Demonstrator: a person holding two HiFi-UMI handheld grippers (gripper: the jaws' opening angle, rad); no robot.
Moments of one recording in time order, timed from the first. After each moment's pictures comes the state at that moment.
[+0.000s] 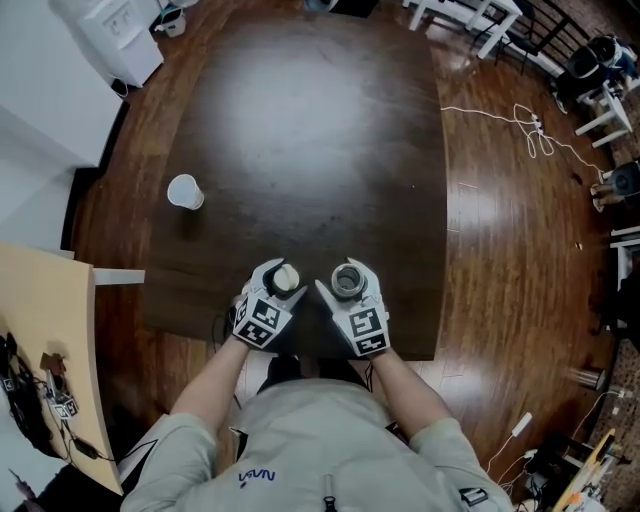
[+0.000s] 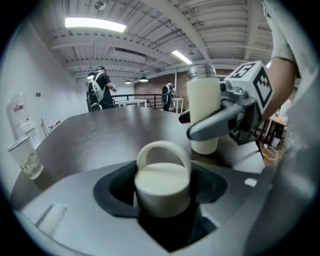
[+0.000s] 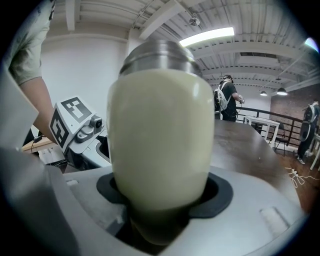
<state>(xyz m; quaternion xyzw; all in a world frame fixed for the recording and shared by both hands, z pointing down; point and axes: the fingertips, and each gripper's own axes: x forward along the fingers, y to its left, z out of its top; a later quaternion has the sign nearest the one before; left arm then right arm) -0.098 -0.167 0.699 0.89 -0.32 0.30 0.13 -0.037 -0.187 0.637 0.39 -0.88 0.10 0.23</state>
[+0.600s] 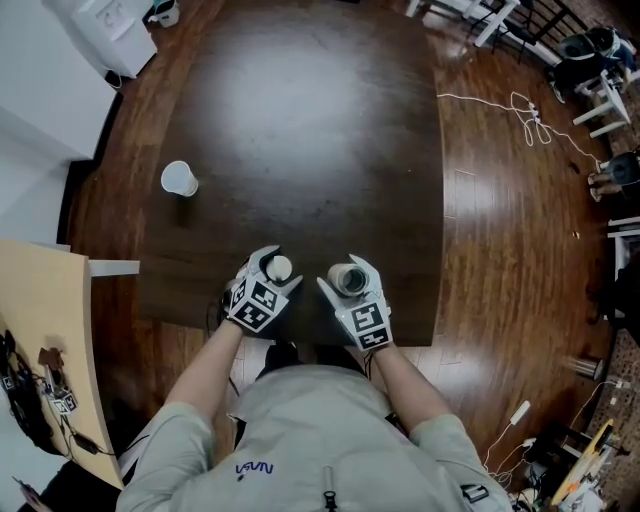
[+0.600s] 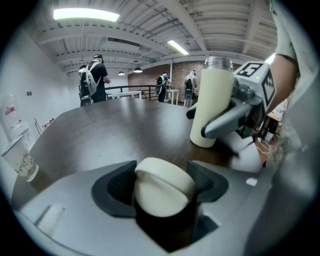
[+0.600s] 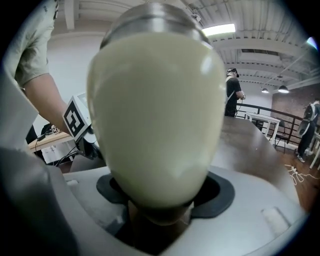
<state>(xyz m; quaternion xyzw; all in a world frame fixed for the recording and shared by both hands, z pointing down) -0.102 -0.161 0.712 0.88 -0.29 0.34 0.14 -0.026 -0.162 0.651 0.38 -0.88 0.11 0.25</state>
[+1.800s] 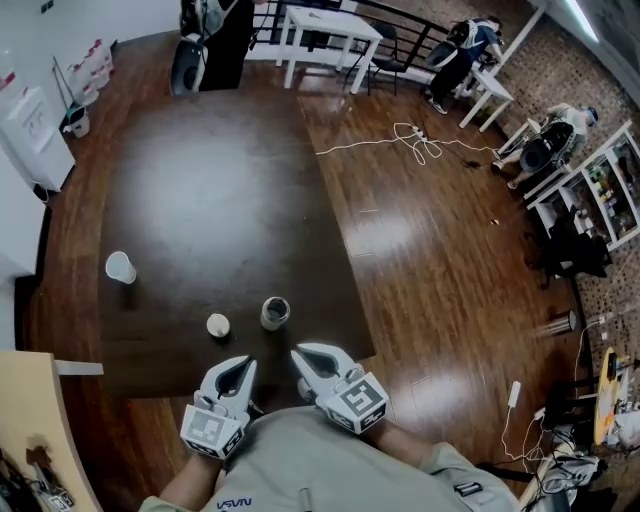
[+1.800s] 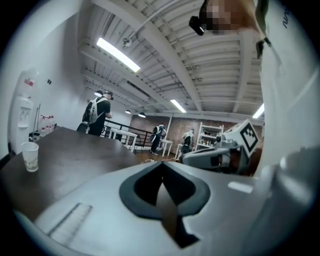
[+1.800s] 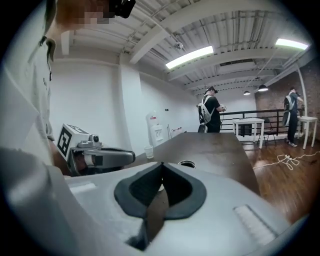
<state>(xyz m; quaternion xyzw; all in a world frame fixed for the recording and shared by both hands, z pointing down) -0.068 -0.067 0.495 0.94 -0.30 0.03 0.13 0.007 -0.068 0.490 0.44 -0.88 0.13 0.13</state>
